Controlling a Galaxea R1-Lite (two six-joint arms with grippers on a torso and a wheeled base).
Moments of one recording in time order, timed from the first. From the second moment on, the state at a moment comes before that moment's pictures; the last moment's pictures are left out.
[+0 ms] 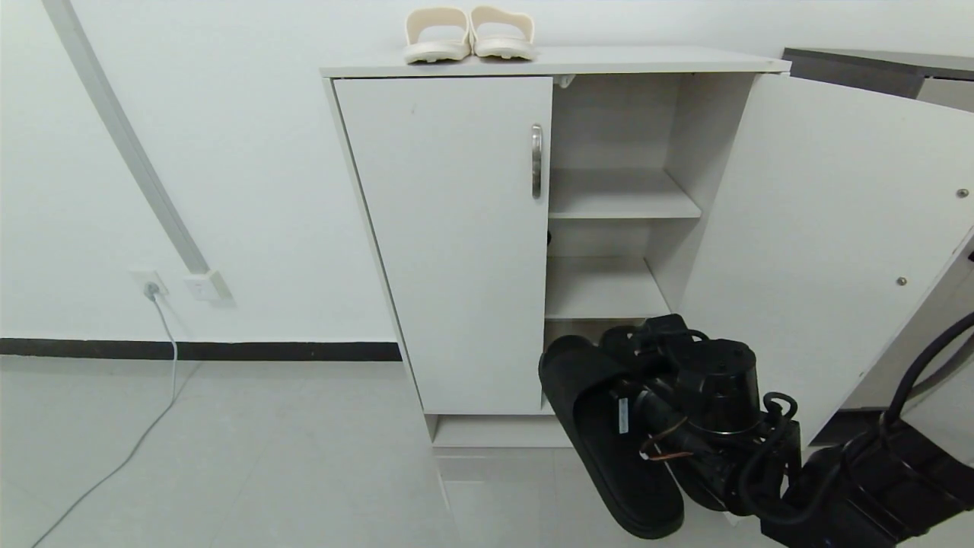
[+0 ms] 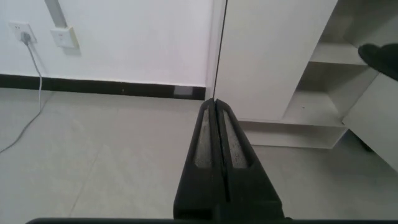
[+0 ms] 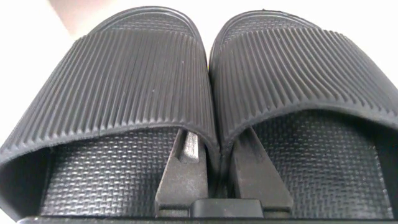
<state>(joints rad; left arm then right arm) 0.00 0.00 0.00 0.00 0.06 -0.06 0.72 1.97 -0.67 -1.01 -0.44 0.15</state>
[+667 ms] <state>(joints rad) 0.00 0.00 0.00 0.00 0.05 -0.06 0.72 2.09 -0.93 -0.92 -0.74 0.16</state>
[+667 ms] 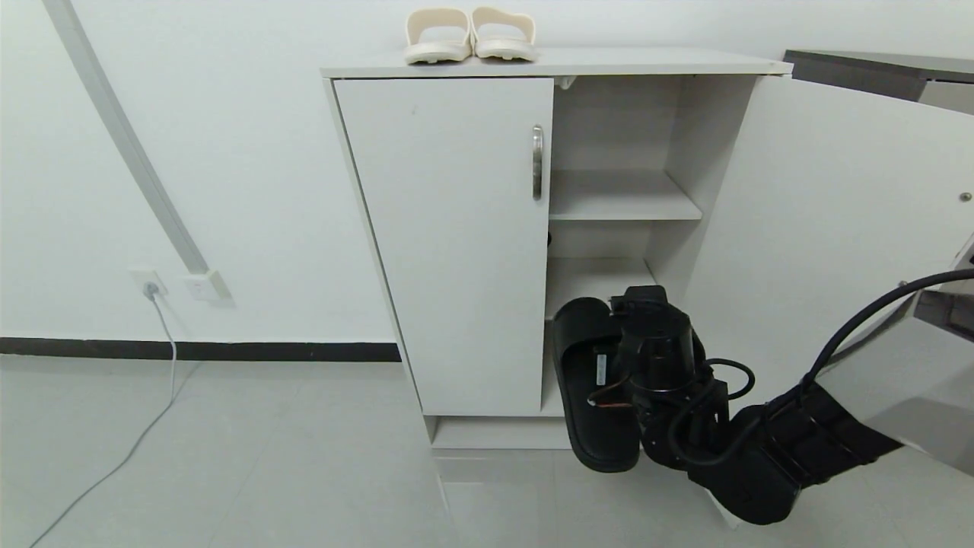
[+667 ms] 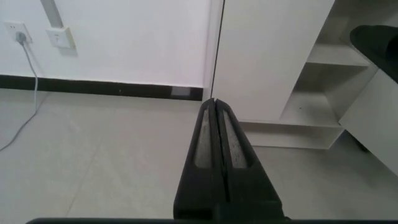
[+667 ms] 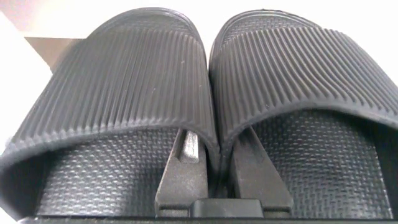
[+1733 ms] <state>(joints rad) 0.00 0.00 0.00 0.00 0.05 -0.09 0.70 2.12 -0.92 -0.92 -0.74 0.16</state>
